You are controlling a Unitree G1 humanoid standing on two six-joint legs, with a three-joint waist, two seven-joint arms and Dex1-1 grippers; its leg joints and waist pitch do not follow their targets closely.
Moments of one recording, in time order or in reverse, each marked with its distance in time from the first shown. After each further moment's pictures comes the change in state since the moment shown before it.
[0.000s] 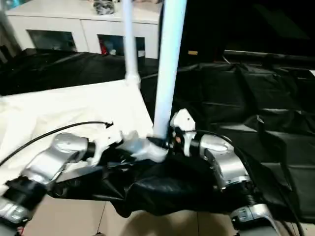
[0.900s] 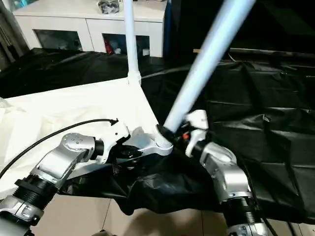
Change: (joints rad) left arm -0.022 -0.117 0.046 0.064 0.002 0.054 0.178; right arm 0.125 0.107 -0.139 -0.159 0.050 0.148 -0.429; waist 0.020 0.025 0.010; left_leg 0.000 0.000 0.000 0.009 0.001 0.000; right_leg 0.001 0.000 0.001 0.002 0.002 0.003
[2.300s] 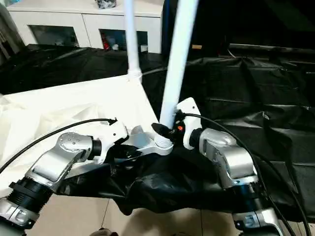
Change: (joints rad) left arm 0.031 0.033 -0.001 -0.111 0.001 0.042 -0.018; right arm -0.112 -0.080 0.050 -0.182 0.035 0.416 -0.028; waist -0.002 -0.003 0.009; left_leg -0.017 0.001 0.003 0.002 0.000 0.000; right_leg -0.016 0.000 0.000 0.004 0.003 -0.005
